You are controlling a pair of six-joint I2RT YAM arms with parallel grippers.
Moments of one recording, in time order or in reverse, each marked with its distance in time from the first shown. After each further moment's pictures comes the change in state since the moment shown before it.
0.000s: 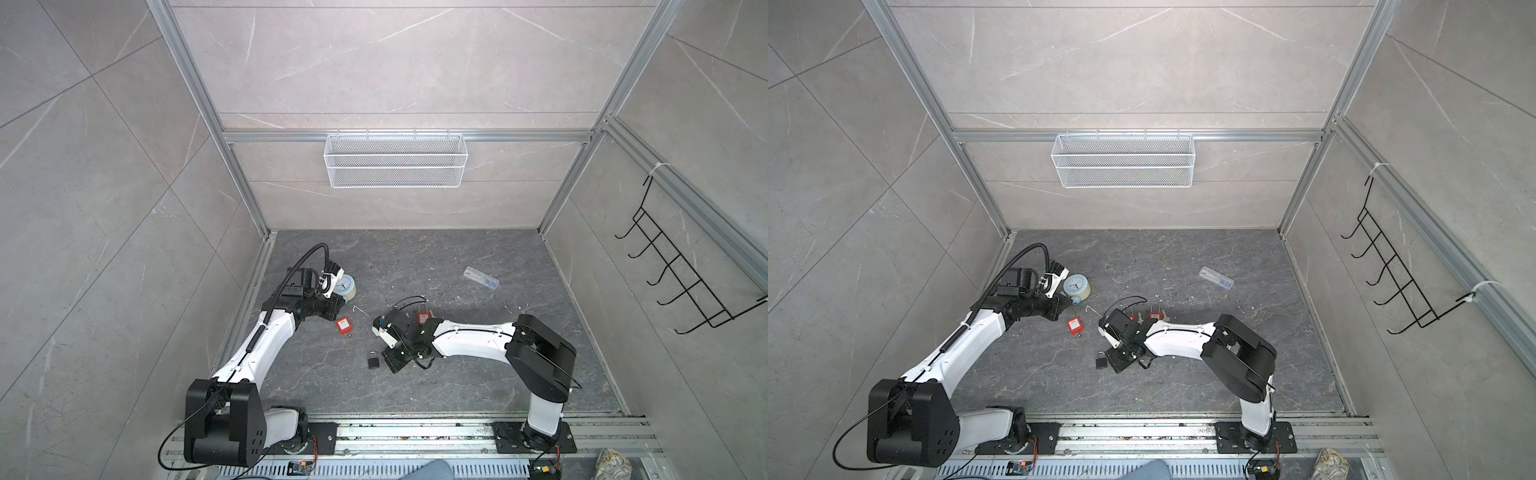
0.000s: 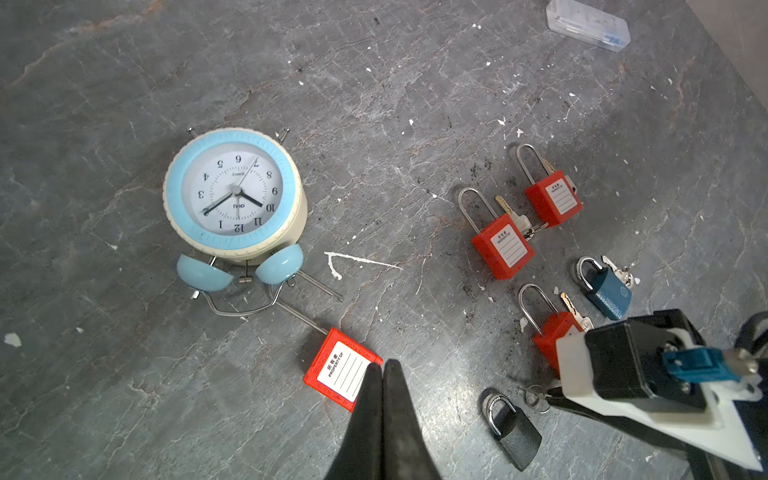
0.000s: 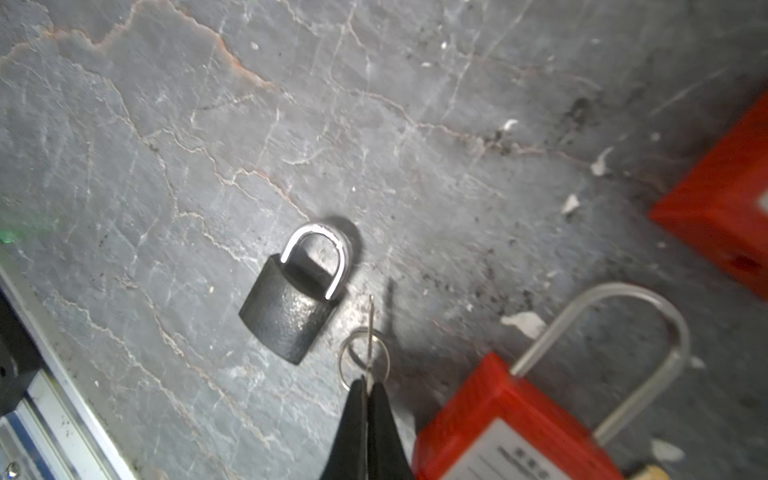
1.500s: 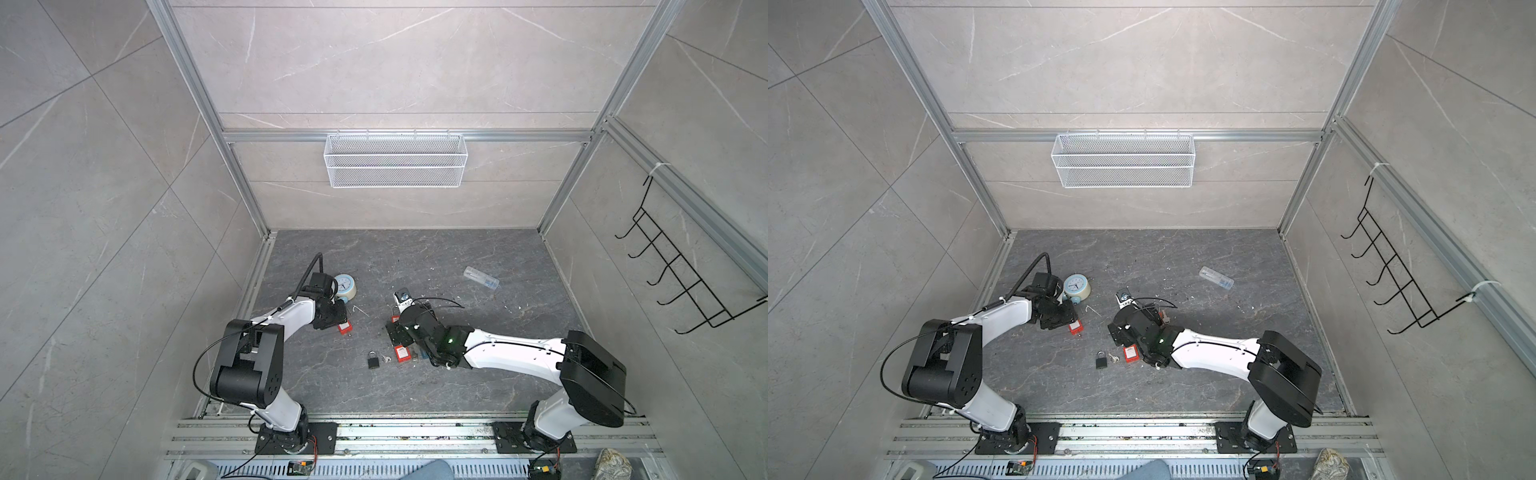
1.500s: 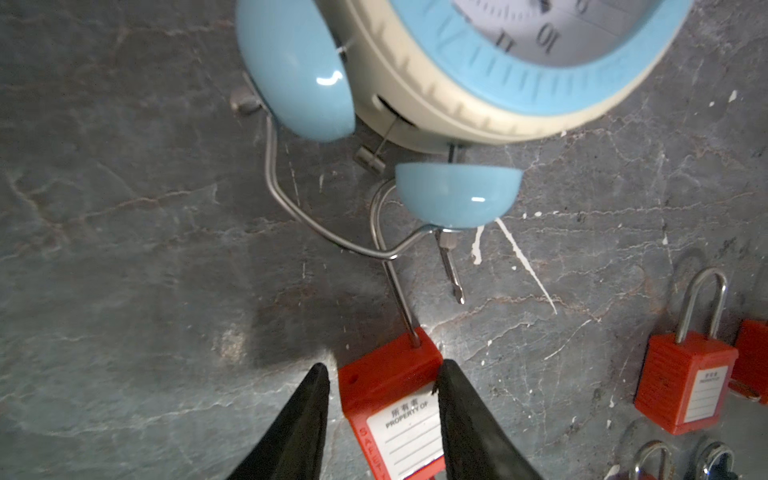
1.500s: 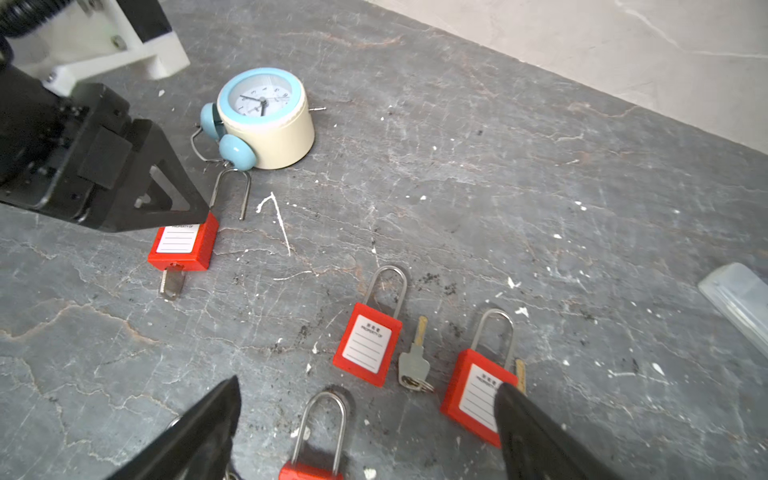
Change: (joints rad) left arm -0.082 0.325 -0.003 0.059 -0.294 -0.603; right arm 0.009 -0.300 -0.219 0.373 0.614 -0.033
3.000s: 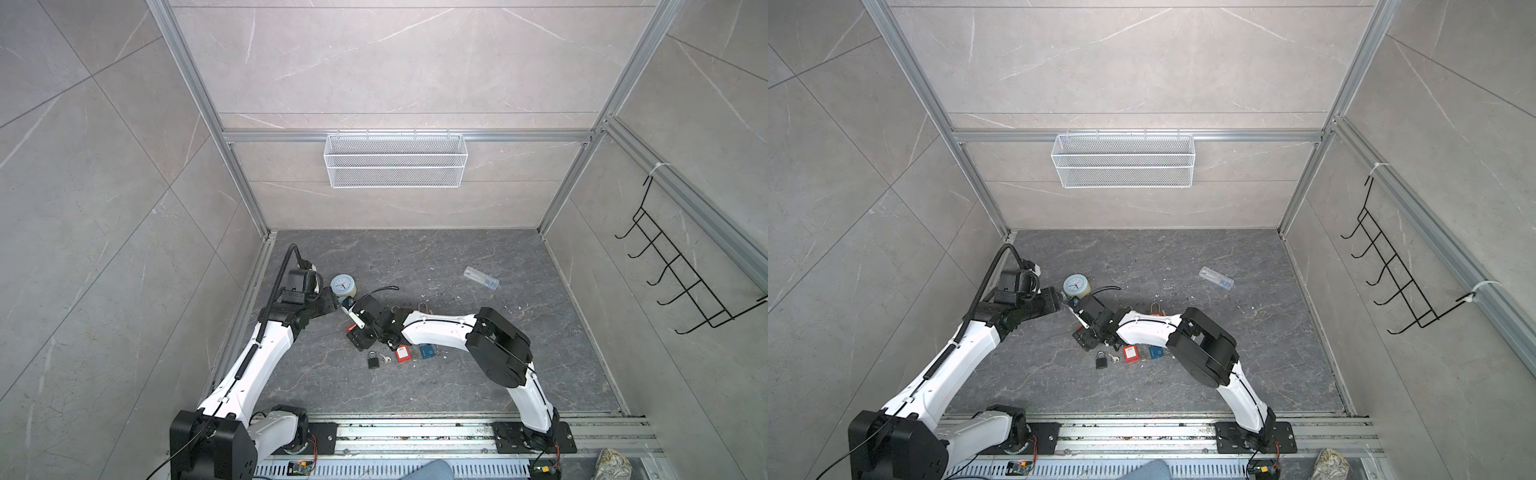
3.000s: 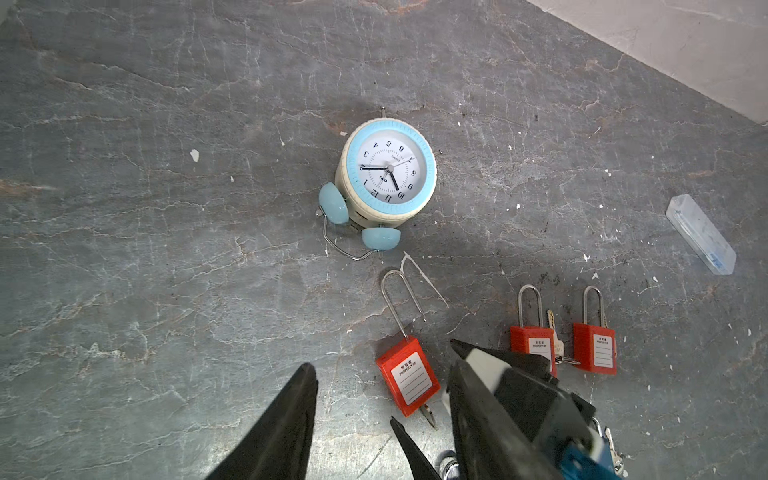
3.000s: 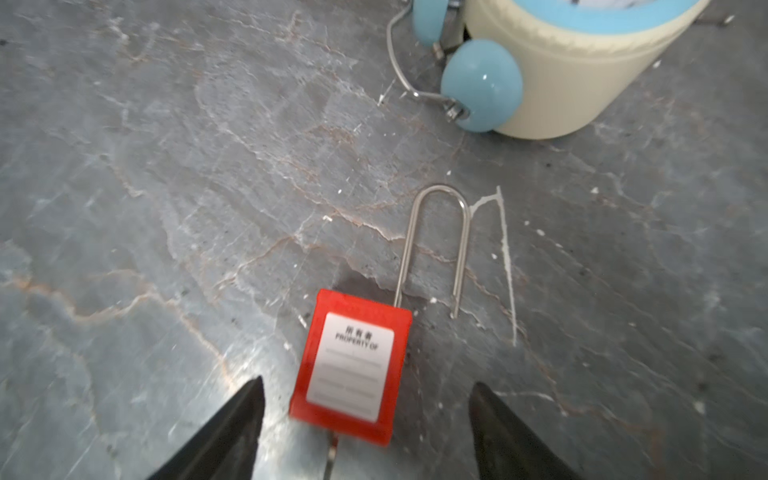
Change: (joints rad) left arm -0.003 -0.470 0.013 -0.129 -0.133 0.014; right arm 0.000 0.605 0.603 -0.223 -0.408 -0.166
